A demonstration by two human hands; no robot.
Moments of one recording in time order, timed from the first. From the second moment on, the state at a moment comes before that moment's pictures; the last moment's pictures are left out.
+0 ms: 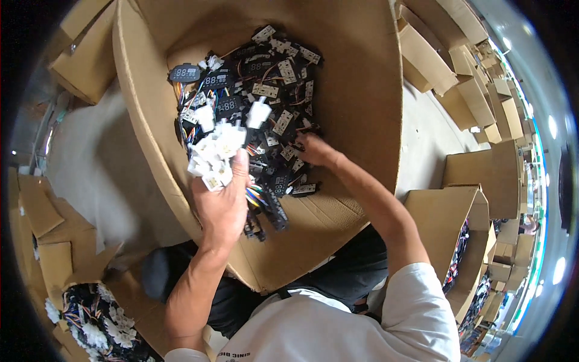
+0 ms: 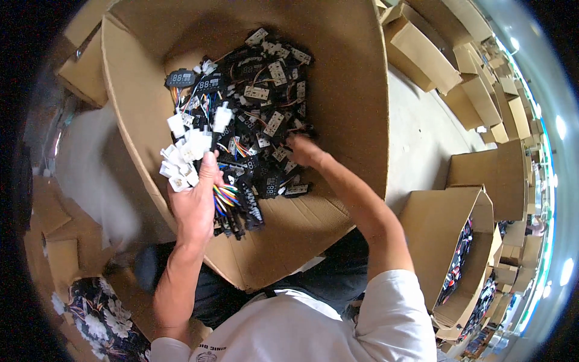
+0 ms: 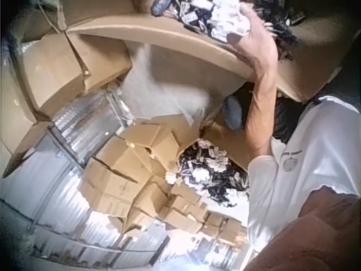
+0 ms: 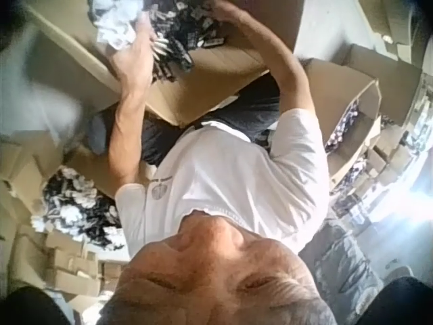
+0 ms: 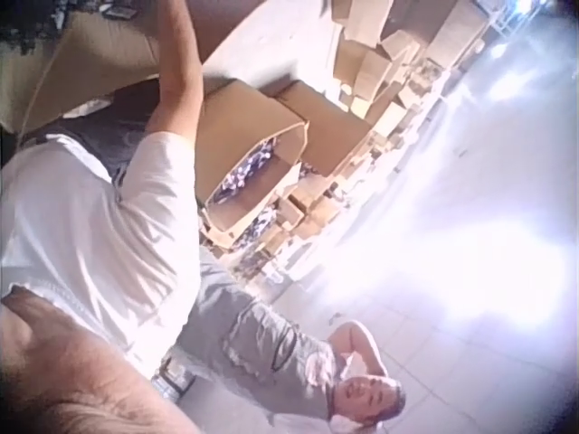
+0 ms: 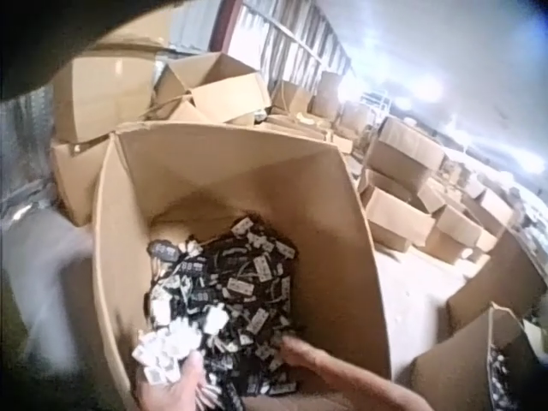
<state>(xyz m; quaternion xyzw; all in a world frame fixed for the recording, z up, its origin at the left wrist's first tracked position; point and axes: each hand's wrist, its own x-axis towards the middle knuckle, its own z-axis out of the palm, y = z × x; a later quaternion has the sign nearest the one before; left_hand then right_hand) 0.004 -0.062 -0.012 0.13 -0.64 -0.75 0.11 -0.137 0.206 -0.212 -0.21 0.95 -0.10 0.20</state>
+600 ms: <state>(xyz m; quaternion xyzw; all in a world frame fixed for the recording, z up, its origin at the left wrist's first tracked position) 0.000 -0.057 -0.013 0.09 -0.65 -0.75 0.09 -0.106 0.223 -0.217 -0.18 0.92 -0.26 0.23</state>
